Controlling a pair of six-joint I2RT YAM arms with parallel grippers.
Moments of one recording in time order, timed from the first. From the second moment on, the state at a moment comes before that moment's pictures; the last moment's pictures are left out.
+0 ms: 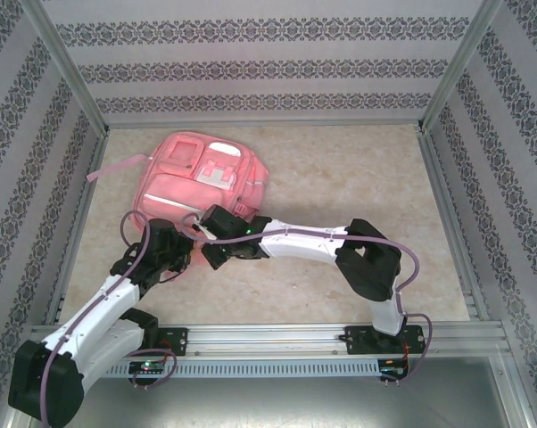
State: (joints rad) left arm -0.30 0.86 0.42 -0.35 0.07 -1.57; right arm 1.08 1.95 1.42 -0.39 -0.12 0.34
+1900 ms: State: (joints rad) left arm -0.54 1.32 1.29 -0.78 -0.36 -0.89; right arm 0.23 1.35 1.03 -0.36 0.18 0.33
